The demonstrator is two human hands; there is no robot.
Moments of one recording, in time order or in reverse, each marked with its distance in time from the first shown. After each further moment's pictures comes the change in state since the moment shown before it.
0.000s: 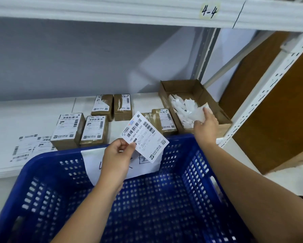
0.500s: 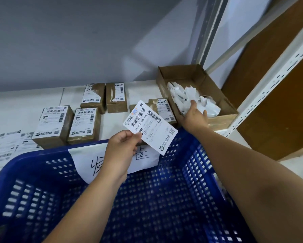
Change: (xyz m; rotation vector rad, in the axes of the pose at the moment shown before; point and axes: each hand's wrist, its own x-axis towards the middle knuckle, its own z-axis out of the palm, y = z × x) left_hand 0.034 -0.007 0.035 -0.110 -0.079 -0.160; right_hand 0.055 0.027 0.053 -0.606 -0.345 -0.090
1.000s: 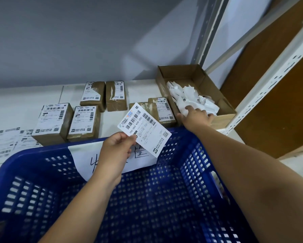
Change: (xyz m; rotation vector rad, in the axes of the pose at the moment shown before) left_hand -0.004 -0.007 -0.014 0.003 0.009 -0.007; right_hand -0.010 -0.003 -0.014 -0.197 -0.041 0.076
